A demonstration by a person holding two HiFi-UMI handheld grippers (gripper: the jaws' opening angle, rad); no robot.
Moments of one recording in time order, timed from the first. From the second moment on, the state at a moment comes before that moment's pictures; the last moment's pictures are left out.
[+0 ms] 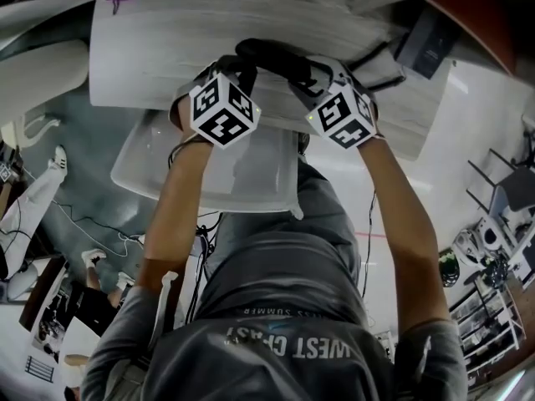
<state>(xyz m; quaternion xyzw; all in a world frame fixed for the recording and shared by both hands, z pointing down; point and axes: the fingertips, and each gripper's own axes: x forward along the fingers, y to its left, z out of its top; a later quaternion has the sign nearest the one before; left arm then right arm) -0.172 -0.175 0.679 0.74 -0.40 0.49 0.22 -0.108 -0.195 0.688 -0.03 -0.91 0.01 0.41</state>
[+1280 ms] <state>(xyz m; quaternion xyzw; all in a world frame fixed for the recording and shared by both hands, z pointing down) -0.113 -0.172 0.692 0.80 -0.37 0.34 0.33 -0.110 -0.193 0.722 -0.01 -0.86 -0.14 0.49</state>
